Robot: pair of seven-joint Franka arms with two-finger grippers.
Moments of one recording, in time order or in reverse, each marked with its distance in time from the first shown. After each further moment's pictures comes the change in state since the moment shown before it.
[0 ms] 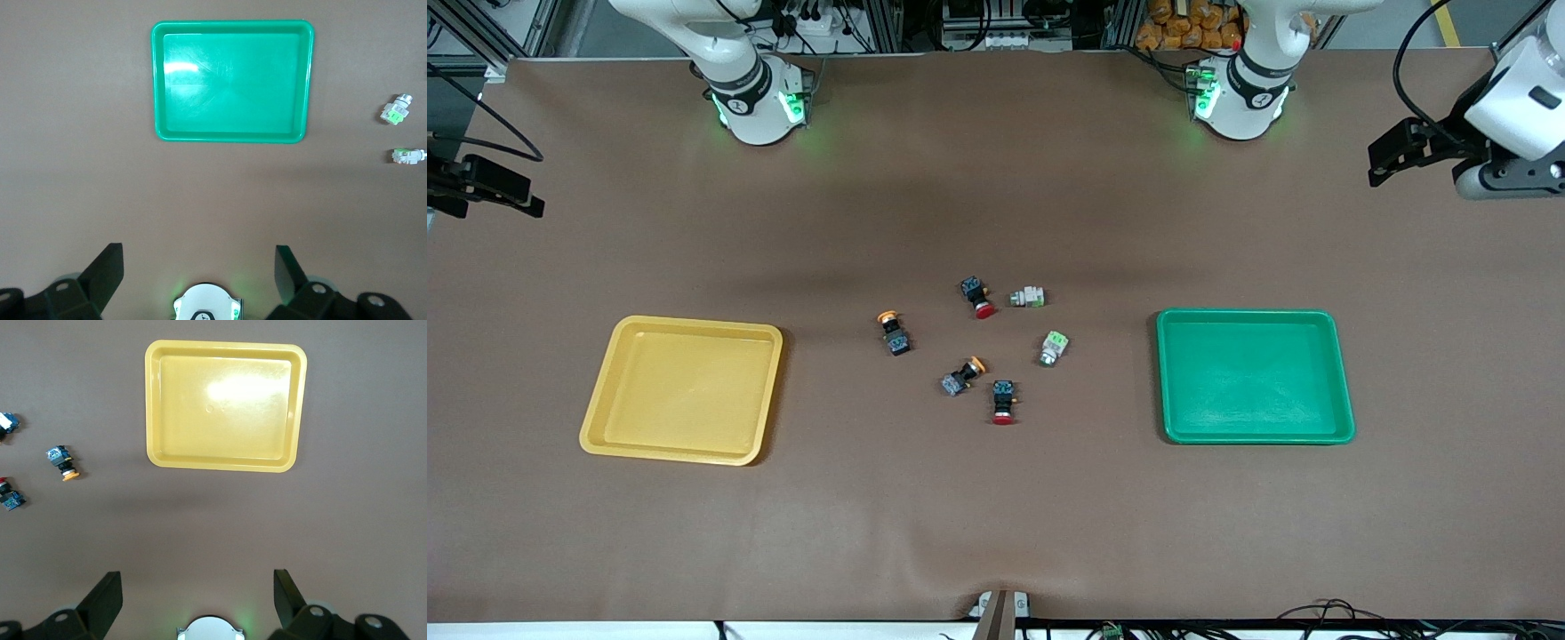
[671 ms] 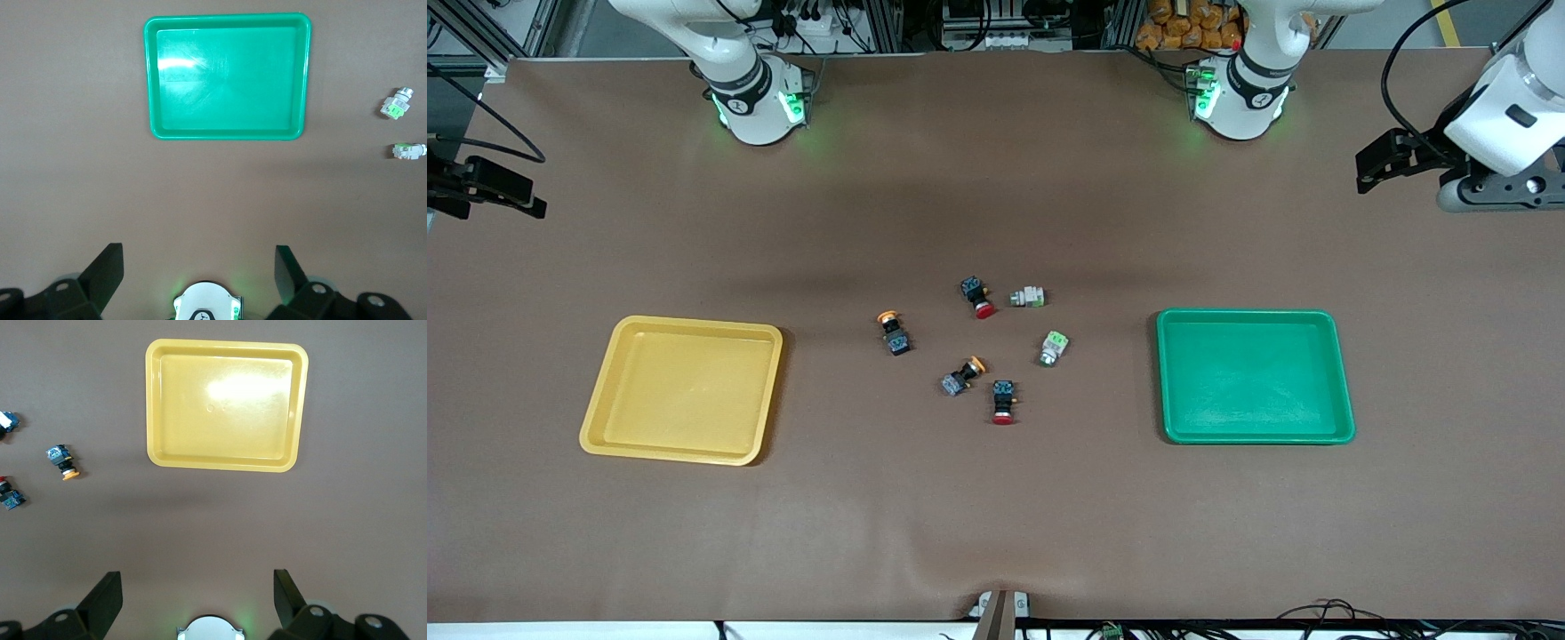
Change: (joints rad) left arm -0.016 0.019 -0.005 0.000 0.000 0.000 -0.002; right arm 0.001 0.003 0.002 0.000 0.000 0.000 0.000
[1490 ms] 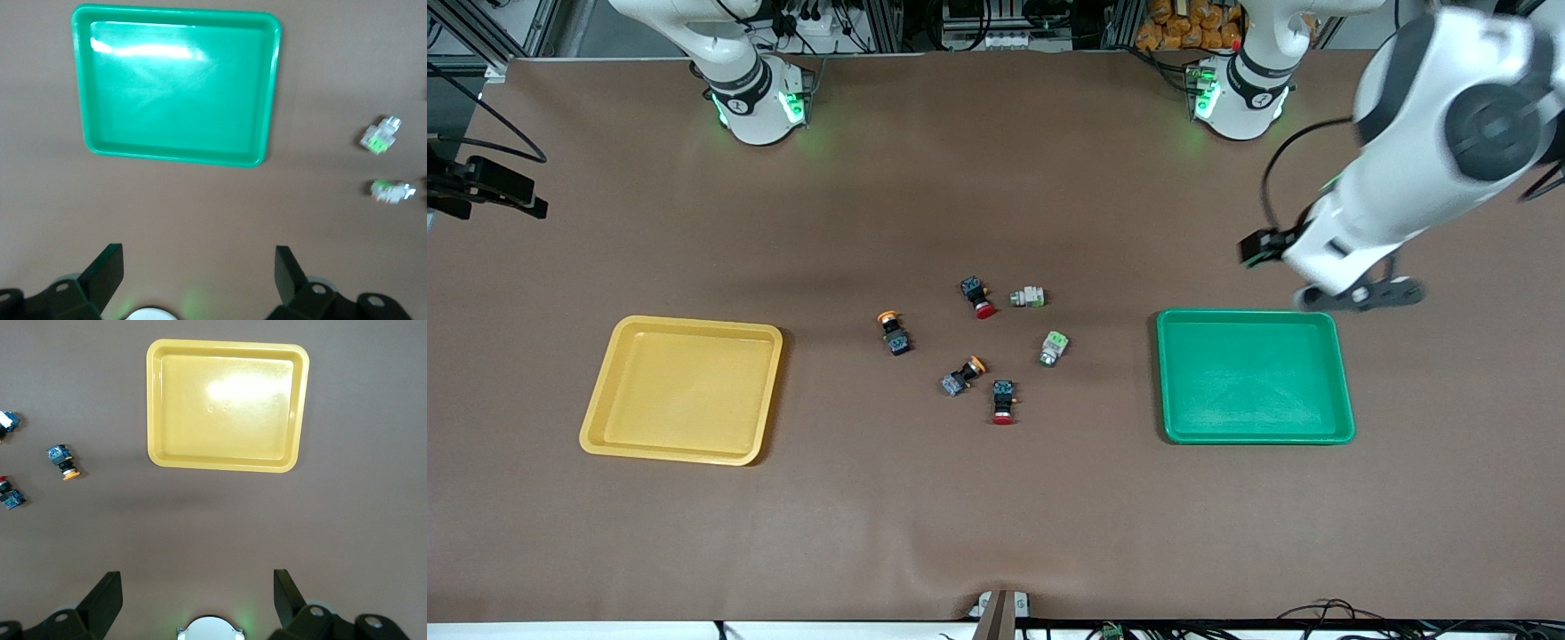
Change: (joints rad) left arm -0.038 0.263 -0.155 -0.001 -0.003 0.199 -0.300; right arm 0.001 0.000 0.001 0.000 0.000 0.001 0.000
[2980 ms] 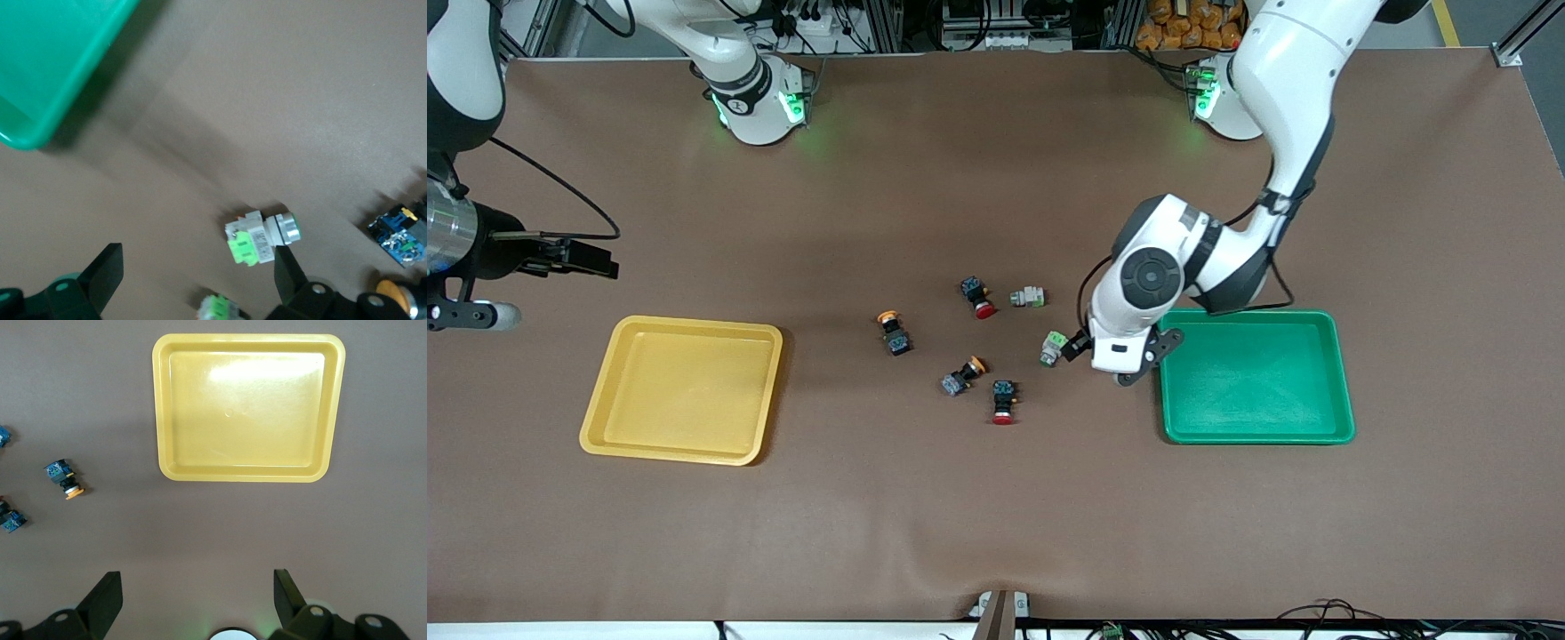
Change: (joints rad) left arm -0.237 0.410 -0.038 -0.052 0.000 0.554 -0.907; right arm 0.069 0.170 0.006 0.042 0.019 0.055 0.123
